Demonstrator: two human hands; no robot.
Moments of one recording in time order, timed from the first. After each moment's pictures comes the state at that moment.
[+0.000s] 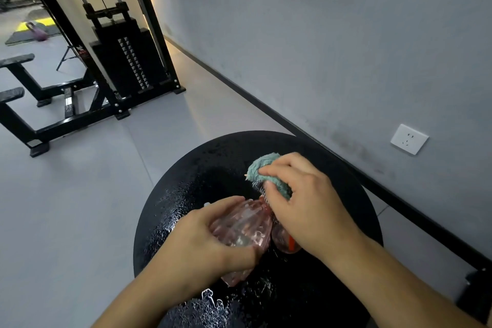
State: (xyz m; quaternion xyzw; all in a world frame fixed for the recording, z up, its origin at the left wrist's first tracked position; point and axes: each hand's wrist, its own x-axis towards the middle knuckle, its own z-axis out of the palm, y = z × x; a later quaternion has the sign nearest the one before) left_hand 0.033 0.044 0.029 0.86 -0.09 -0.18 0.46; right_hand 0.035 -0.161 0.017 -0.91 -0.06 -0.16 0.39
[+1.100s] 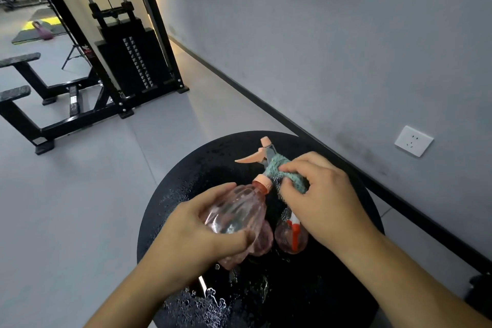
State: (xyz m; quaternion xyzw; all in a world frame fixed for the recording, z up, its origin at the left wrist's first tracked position) left_hand 0.040 0.055 0.028 0.85 -0.09 -0.12 0.51; right_hand 0.040 -0.175 0.012 -0.90 0.00 -0.17 0.39
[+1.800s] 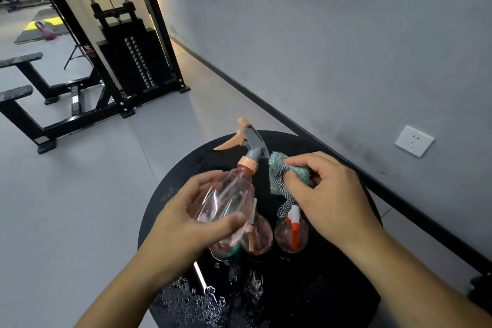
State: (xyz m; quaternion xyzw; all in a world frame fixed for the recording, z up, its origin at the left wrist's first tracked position) left_hand 0.045 0.068 0.017 0.81 -0.08 -0.09 0.58; right_hand 0.036 -0.181 0.015 -0.86 0.03 -0.19 0.48
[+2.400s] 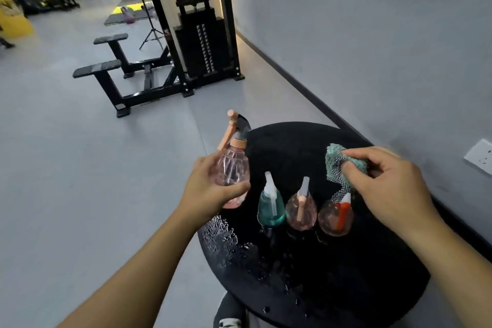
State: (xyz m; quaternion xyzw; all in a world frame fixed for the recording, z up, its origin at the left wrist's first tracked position) left_hand 0.034 0.143 -0.016 0.85 0.05 0.05 0.52; right_hand 0.018 -0.170 0.014 -0.86 0.01 -0.17 0.47
